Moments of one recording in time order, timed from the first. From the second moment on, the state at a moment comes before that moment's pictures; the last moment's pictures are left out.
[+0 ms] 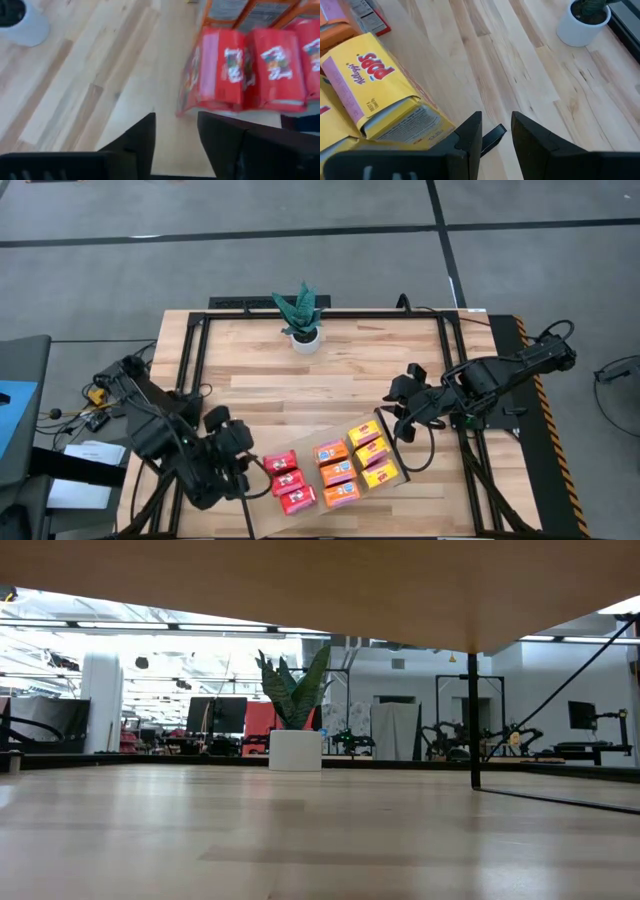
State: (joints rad) left arm -0.77 1.61 1.88 -1.42 -0.57 -1.05; right arm 0.41 1.22 1.28 -0.96 0.44 0.59
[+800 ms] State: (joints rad) left arm -0.76 1.61 1.70 -1.15 -0.50 -1.03; right arm 0.41 1.22 1.28 -0.96 0.44 0.59
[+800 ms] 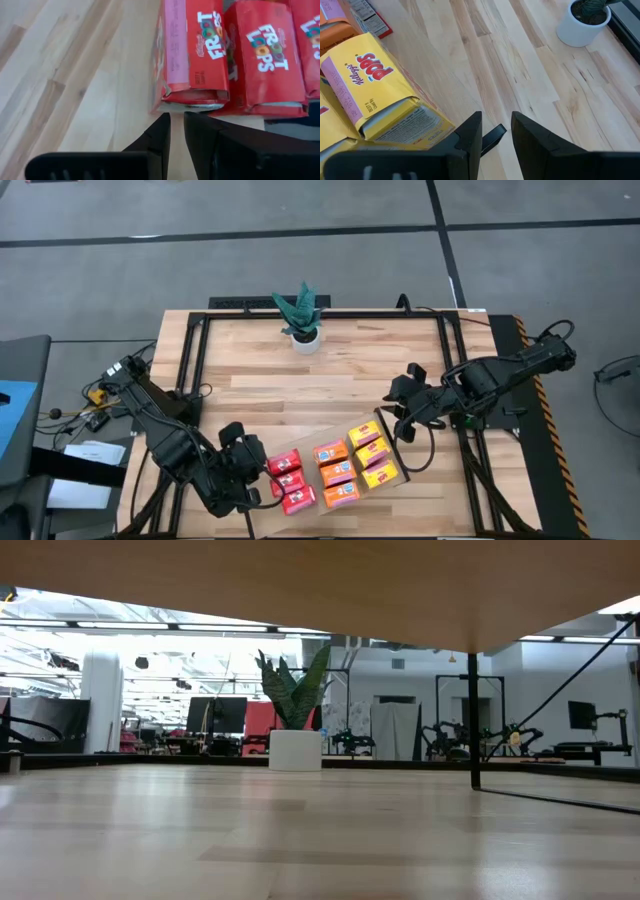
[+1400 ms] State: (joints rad) left arm -0.81 1.61 1.70 -1.05 -0.47 -1.06; right arm 0.41 1.22 1.28 -0.96 0.44 0.59
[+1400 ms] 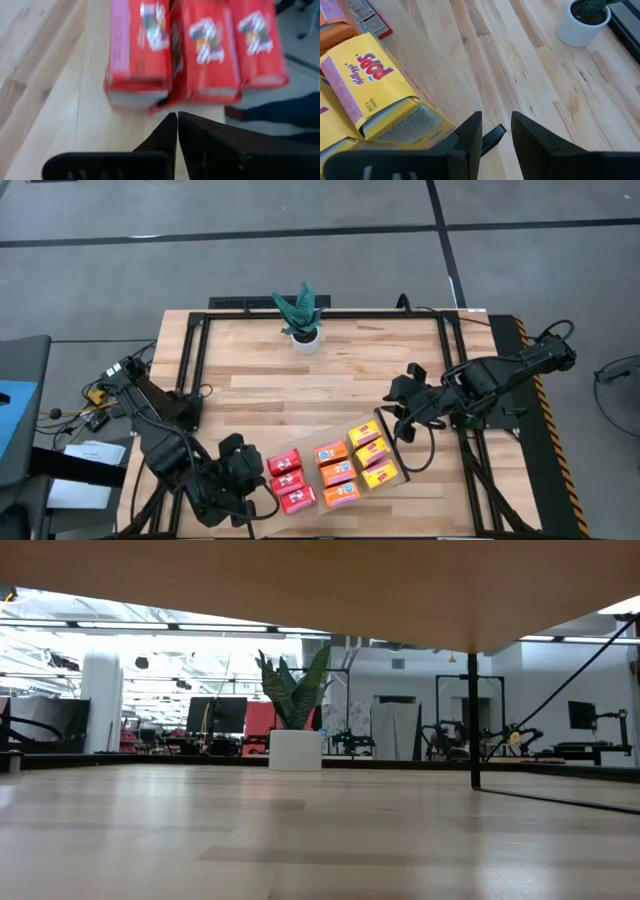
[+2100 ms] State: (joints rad) left arm -0.77 1.60 1.70 -0.97 -0.33 -1.01; right arm 0.41 1.22 1.28 -0.96 0.44 0.59
